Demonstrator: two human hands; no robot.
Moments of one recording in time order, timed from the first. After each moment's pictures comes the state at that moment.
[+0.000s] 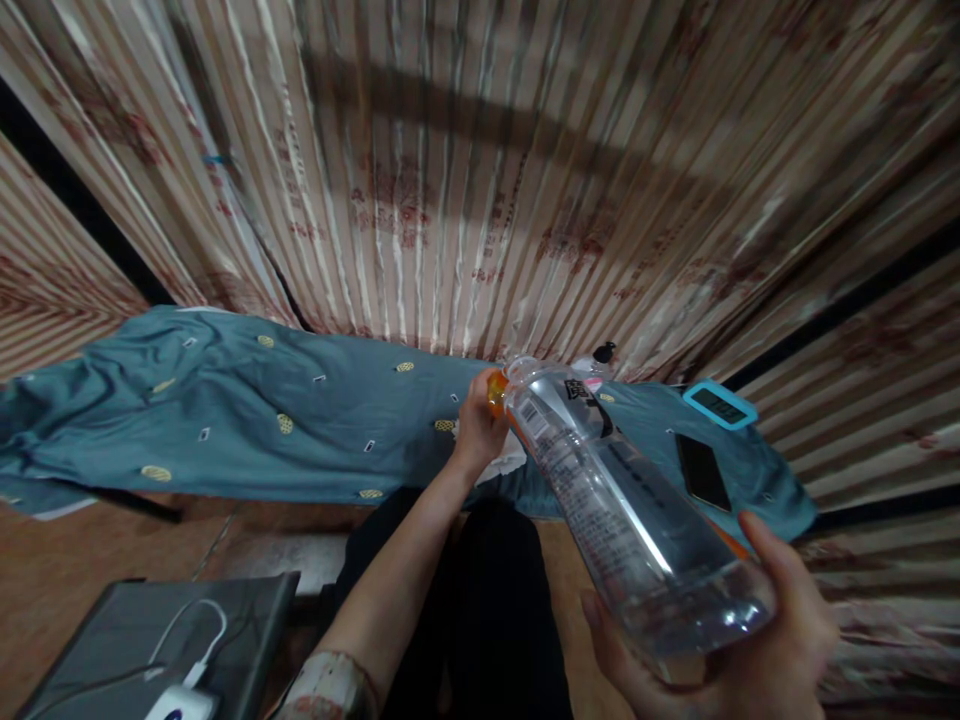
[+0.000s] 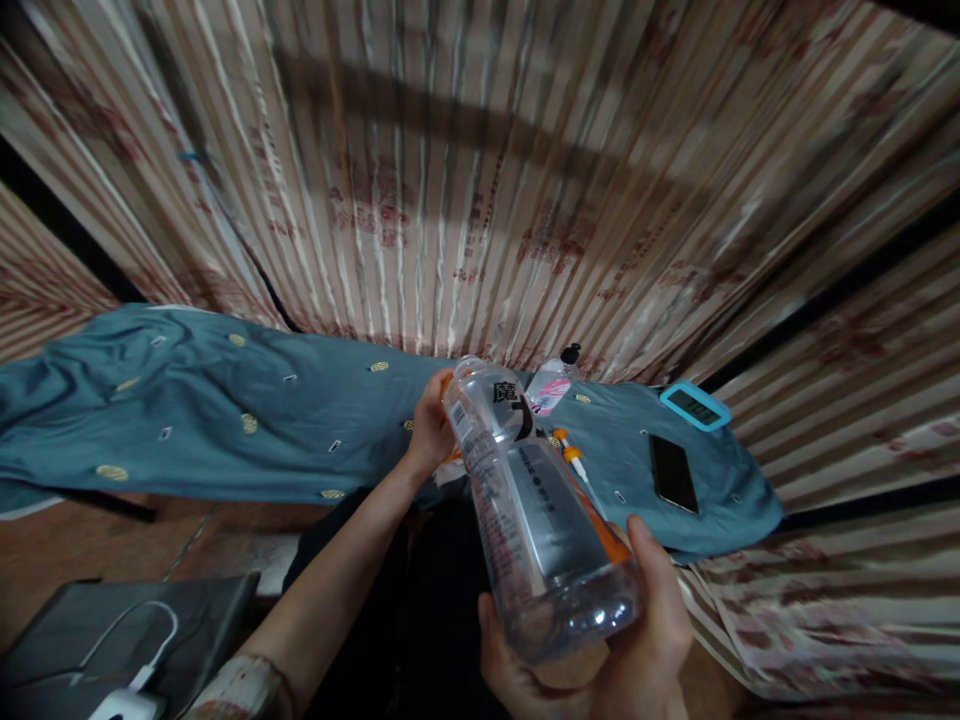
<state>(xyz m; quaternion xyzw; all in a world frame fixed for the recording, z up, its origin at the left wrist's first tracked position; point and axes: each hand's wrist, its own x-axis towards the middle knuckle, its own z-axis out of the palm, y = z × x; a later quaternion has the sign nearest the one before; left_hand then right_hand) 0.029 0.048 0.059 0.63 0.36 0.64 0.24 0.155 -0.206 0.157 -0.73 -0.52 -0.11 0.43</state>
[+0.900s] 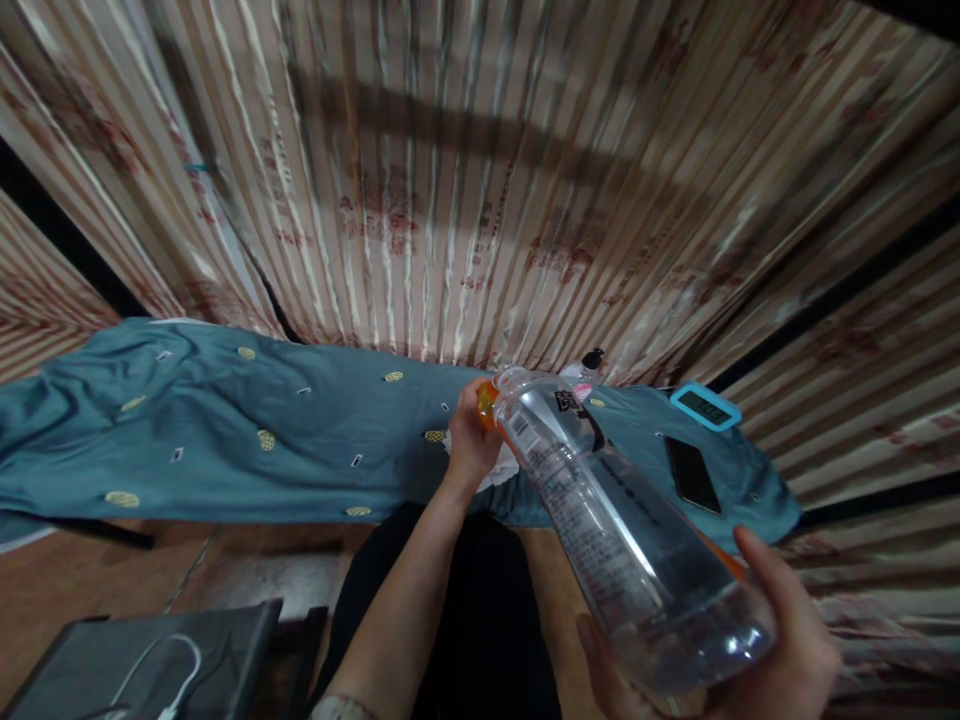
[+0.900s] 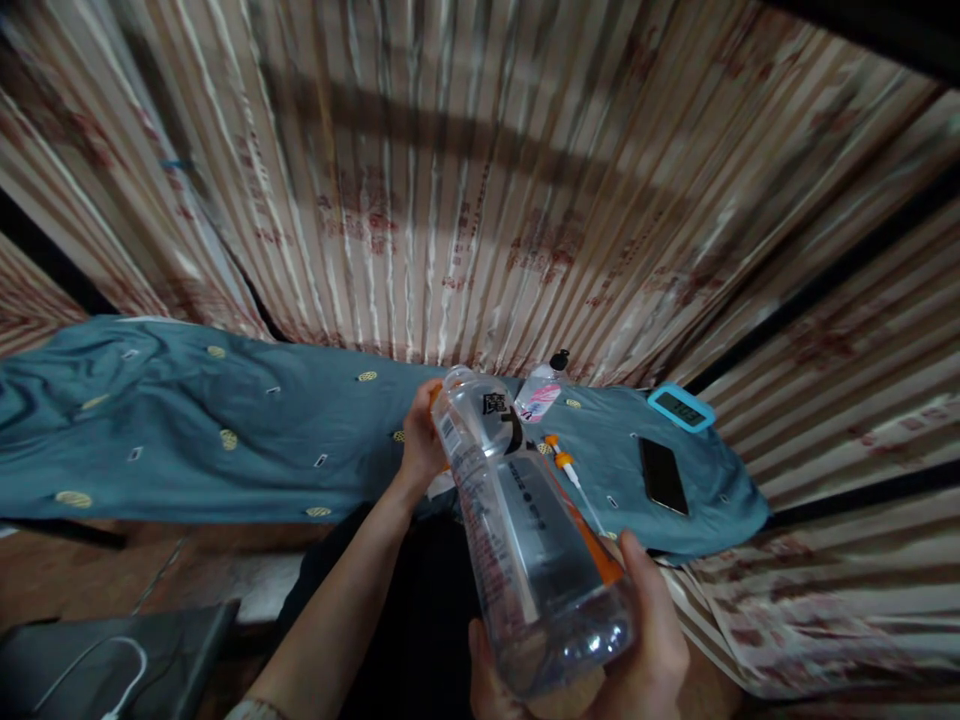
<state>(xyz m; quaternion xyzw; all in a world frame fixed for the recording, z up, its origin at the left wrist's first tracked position) 0.034 0.042 0.062 0.60 0.37 0.67 0.24 0.177 -0.188 0.149 -0.65 -0.55 -0.12 0.51</state>
